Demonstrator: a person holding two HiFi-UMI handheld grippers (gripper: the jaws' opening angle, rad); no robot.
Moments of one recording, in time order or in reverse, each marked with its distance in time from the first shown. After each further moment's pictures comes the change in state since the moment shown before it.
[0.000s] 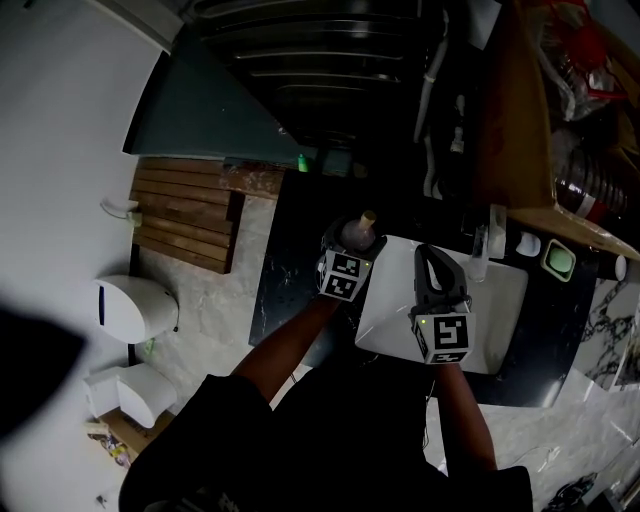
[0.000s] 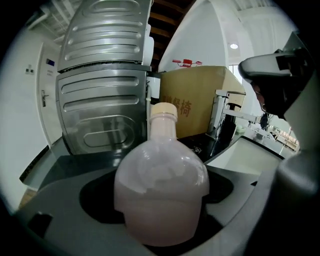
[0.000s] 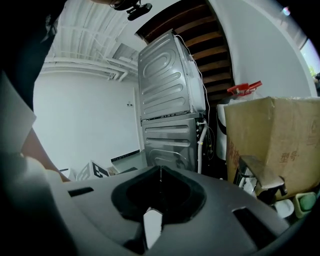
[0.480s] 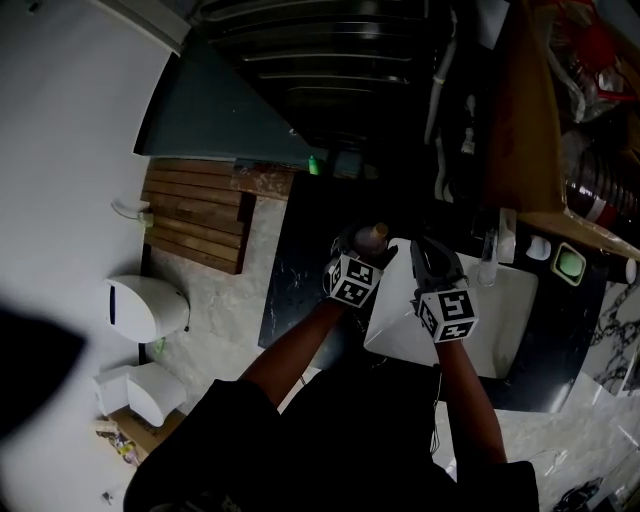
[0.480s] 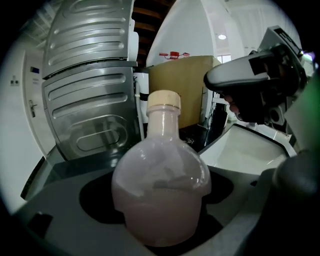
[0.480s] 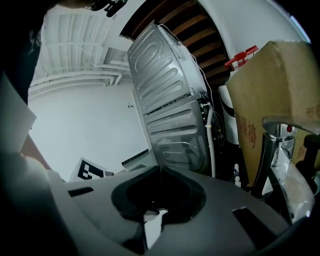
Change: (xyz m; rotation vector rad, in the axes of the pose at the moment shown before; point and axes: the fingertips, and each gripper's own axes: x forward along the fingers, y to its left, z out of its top) left arm 0.002 -0.014 -0.010 0.111 0.065 -0.054; right arm 0.046 0.003 -0.037 0.144 0.040 0.119
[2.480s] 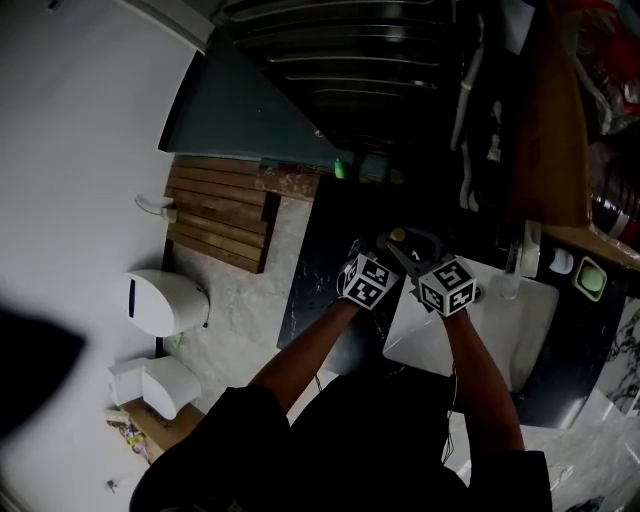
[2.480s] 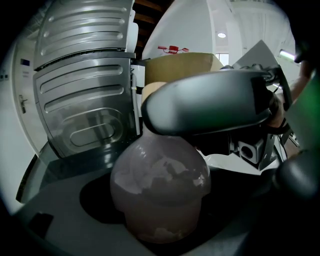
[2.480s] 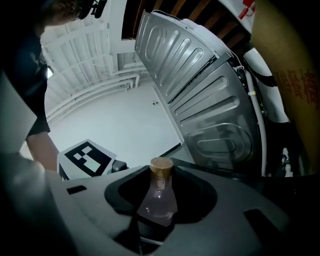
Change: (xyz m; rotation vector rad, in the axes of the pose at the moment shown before) left arm -0.002 0.005 -0.012 0.009 0.073 -0.086; right arm 0.081 0.061 -0.038 0.059 0.061 0.428
